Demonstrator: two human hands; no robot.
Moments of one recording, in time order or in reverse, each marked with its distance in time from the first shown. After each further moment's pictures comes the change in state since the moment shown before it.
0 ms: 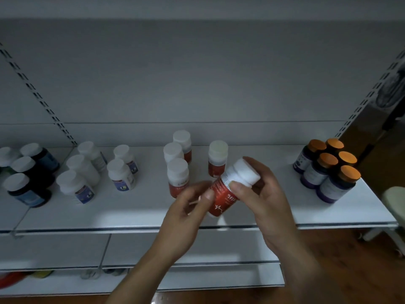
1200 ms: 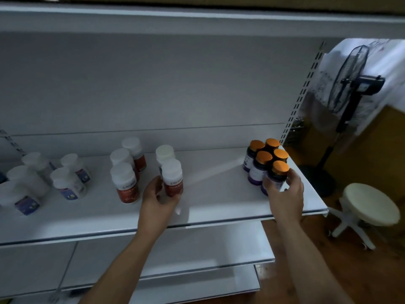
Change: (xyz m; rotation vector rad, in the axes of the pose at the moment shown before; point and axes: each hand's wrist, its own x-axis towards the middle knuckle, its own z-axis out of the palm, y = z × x) left_hand 0.054 -0.052 0.077 0.165 0.293 0.010; right_hand 0.025 0.054 -0.187 -0.532 0.694 0.043
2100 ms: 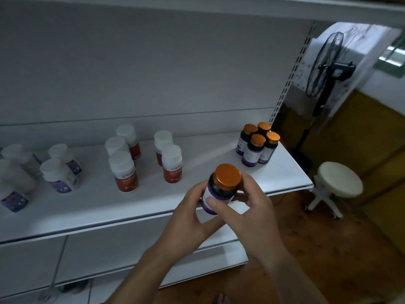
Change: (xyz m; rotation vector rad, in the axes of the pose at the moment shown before) left_hand -0.077 0.049 -0.011 -0.081 -0.584 0.291; right_hand -0.147 -0.092 -0.017 0.095 -0.467 -0.288
